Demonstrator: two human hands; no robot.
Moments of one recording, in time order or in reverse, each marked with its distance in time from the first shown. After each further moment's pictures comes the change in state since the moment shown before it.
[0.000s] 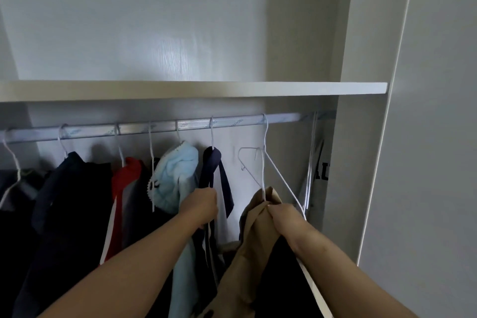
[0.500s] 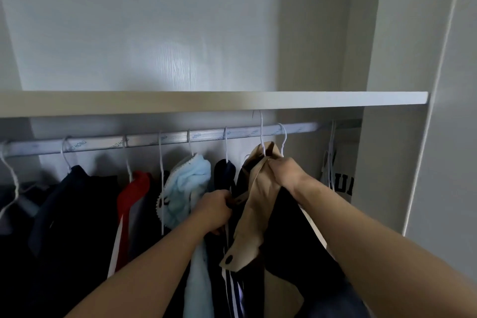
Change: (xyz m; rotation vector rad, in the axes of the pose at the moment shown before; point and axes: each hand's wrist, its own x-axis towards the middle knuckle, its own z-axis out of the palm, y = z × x) left_hand 0.039 -0.017 -0.017 -0.328 0.035 0.155; right_hand 0.060 -0.105 0.023 -0.171 0.038 -0.351
